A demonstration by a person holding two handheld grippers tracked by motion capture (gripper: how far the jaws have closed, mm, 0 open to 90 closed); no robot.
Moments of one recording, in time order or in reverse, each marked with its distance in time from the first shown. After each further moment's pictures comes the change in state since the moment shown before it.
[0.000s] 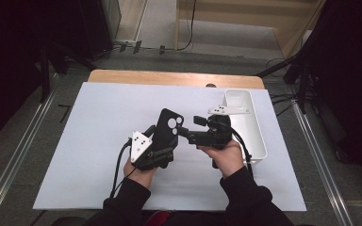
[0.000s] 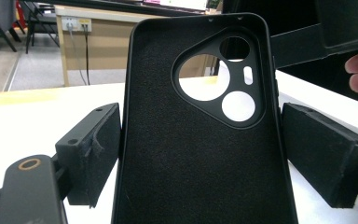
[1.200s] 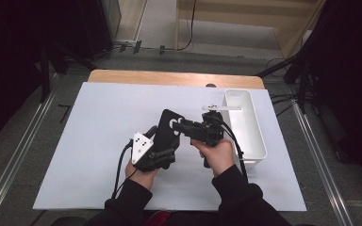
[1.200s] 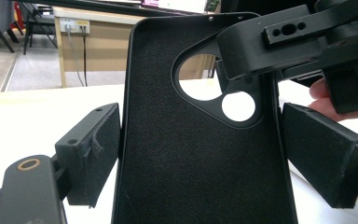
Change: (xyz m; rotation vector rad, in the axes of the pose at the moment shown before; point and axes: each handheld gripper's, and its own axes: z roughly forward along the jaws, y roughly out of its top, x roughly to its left) left arm -0.005 -0.001 0.000 -0.008 -0.011 -0.009; right arm -0.005 0.001 0.023 0.060 0.072 0.170
